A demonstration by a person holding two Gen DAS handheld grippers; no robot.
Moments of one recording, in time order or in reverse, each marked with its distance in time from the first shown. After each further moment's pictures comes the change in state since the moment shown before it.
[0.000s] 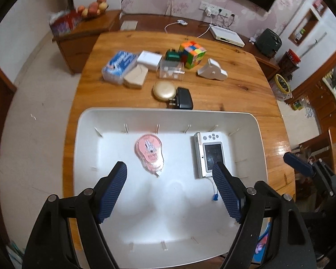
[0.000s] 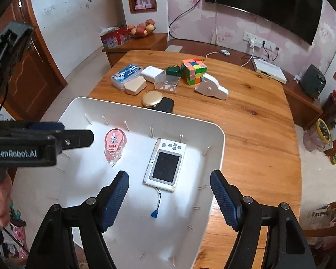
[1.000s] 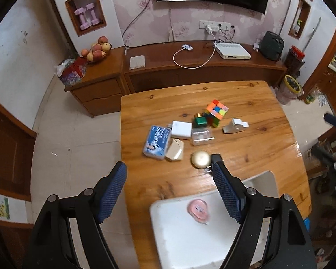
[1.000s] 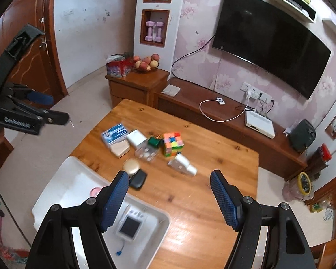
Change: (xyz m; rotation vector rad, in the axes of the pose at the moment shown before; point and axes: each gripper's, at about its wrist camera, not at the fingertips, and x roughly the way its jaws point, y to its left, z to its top) left arm -0.049 0.041 0.147 0.166 -0.073 0.128; right arm -0.069 -0.035 0.142 -0.182 -0.163 -0.085
